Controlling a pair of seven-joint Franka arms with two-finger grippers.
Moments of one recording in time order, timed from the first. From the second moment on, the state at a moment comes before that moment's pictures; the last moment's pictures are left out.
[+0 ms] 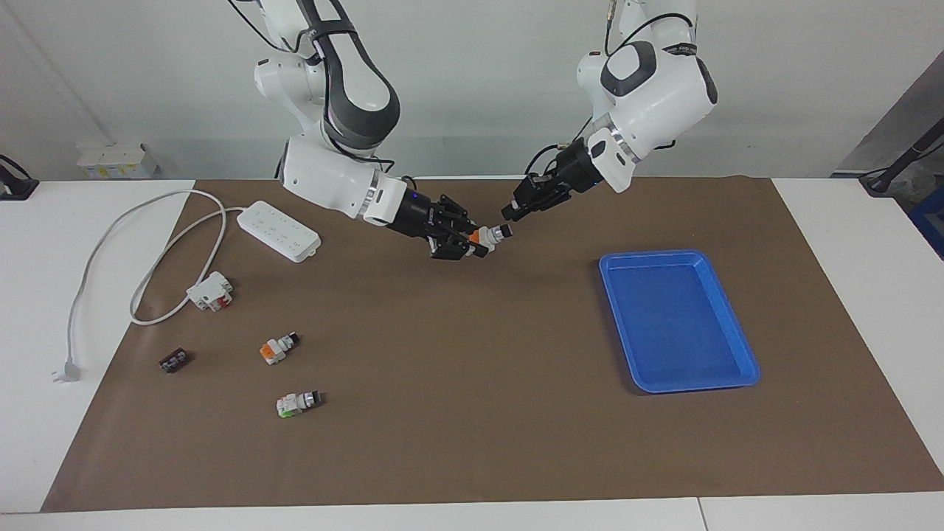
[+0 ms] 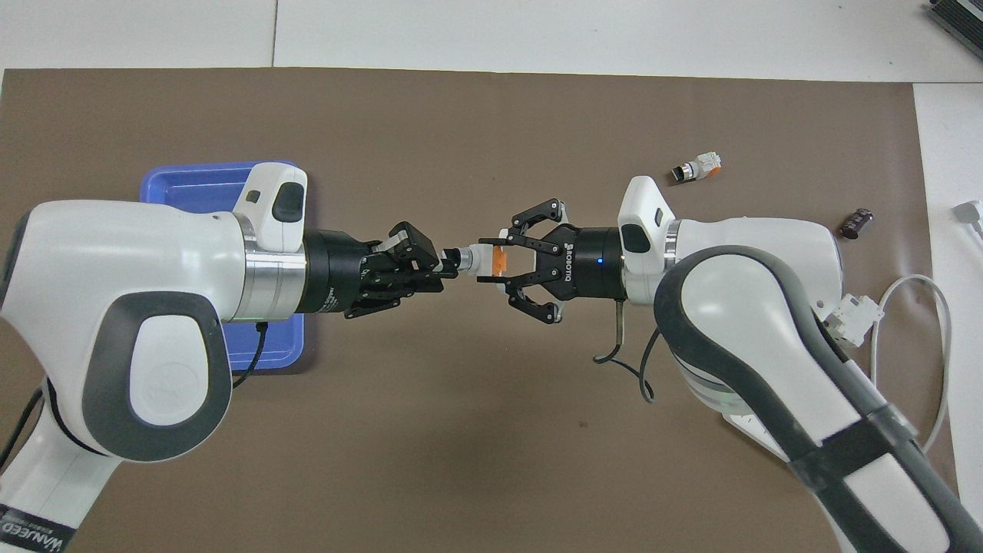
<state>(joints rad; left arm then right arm) -0.36 -0.07 -0.08 -1.97 -0.89 2.15 -0.46 0.20 0.11 0.21 -1.99 1.29 2.26 -2.01</state>
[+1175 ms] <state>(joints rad) -0.36 -0.05 -0.06 -1.97 -0.96 2.21 -0.46 0.19 0.07 0.20 -2.01 1.31 2.26 -2.01</state>
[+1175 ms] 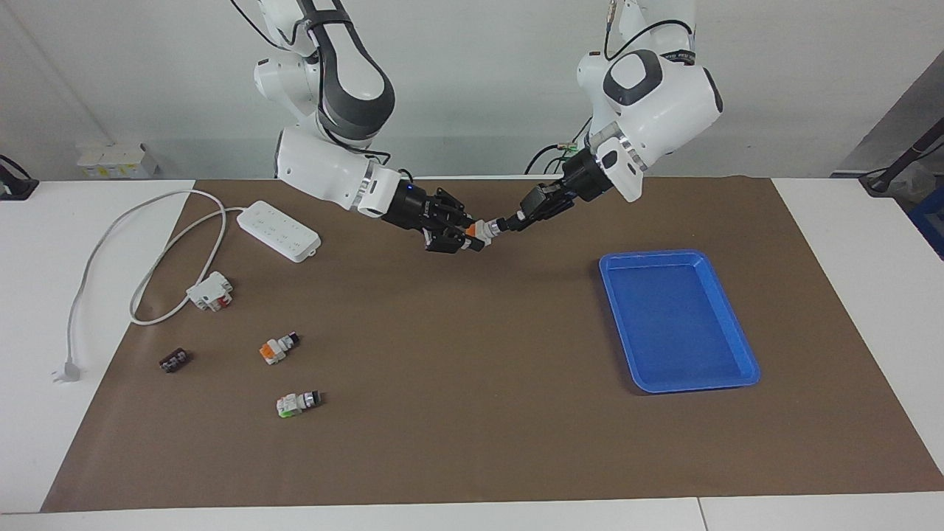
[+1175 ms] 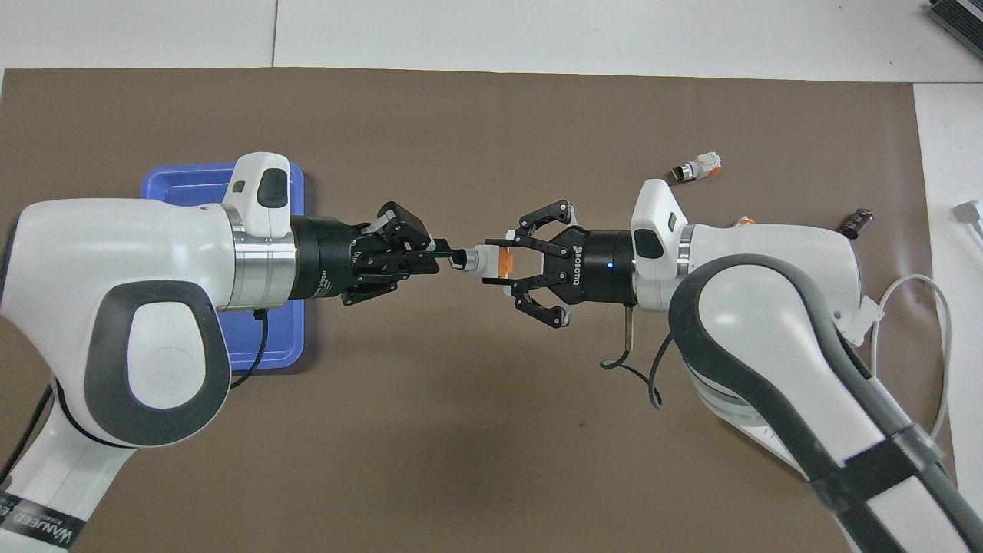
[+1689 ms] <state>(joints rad) -0.36 -0.04 -0.07 -1.97 -0.97 2.24 -0.46 0.19 0.07 0.20 -2.01 1.31 2.26 -2.01</state>
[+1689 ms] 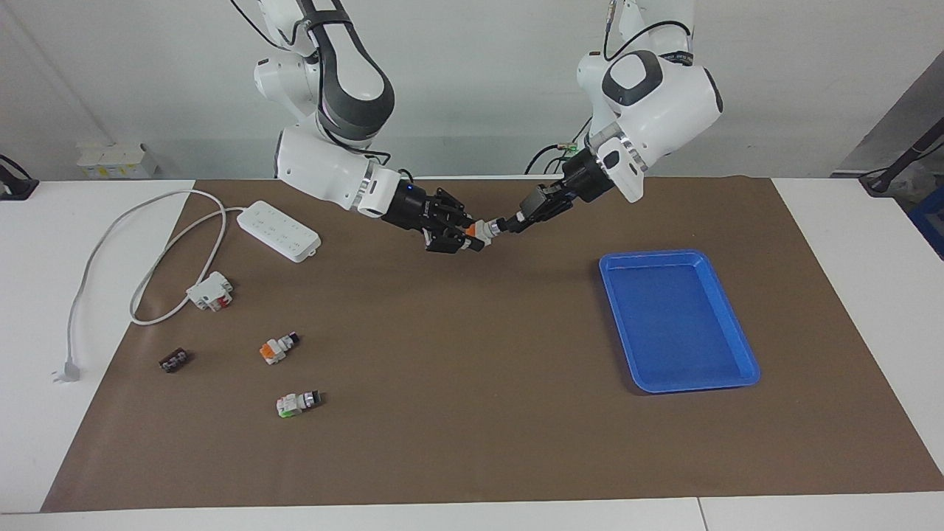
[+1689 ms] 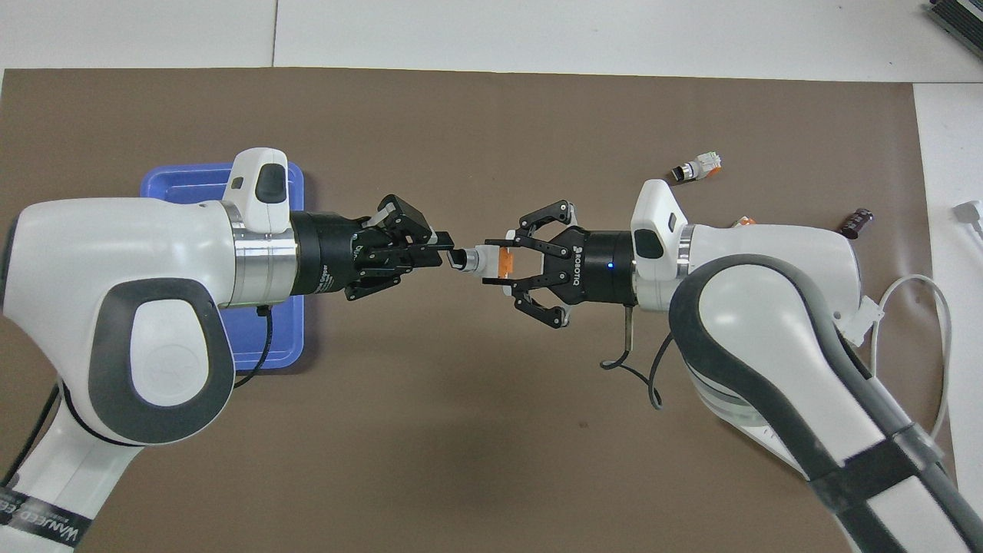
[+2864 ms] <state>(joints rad) -0.38 -0.03 -0.07 -1.97 -0.97 2.25 -0.46 0.19 0.07 0.20 -2.02 1.31 2.26 -2.01</state>
